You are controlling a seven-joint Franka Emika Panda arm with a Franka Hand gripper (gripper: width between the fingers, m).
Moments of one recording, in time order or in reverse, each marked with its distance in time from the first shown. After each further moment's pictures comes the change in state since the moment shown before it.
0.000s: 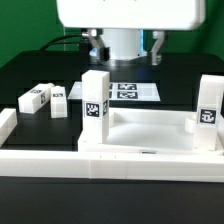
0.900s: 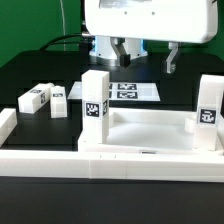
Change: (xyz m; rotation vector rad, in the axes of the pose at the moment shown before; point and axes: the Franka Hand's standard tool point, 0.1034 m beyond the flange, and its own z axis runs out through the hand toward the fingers) arm -0.037 -0.007 0.016 -0.003 -0.009 0.147
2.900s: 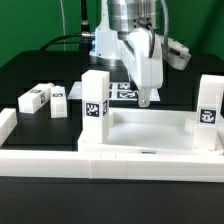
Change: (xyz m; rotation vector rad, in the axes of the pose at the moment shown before) arm -0.050 0.042 0.072 -0.037 -0.063 0.800
